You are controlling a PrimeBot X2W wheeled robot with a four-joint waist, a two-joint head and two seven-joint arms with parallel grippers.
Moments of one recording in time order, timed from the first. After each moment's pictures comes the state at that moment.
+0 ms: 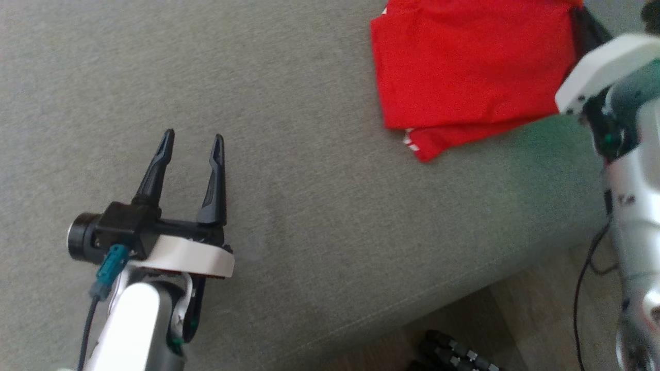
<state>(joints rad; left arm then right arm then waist) -0.17 0.13 -0.25 0.00 -0.16 0.06 -0.19 -0.82 -0.20 0.01 0.69 0.25 0.12 0.21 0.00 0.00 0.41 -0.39</state>
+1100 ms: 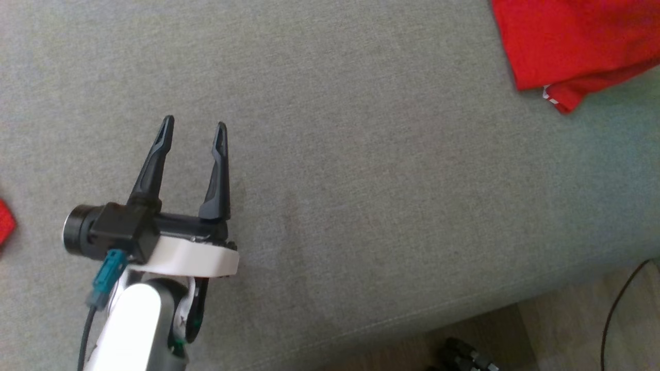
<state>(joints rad) -0.17 0.14 -0.28 -0.11 -0.15 0.10 -0.18 -1.12 -0.35 -0.14 1.00 -0.18 0.12 0.09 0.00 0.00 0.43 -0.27</state>
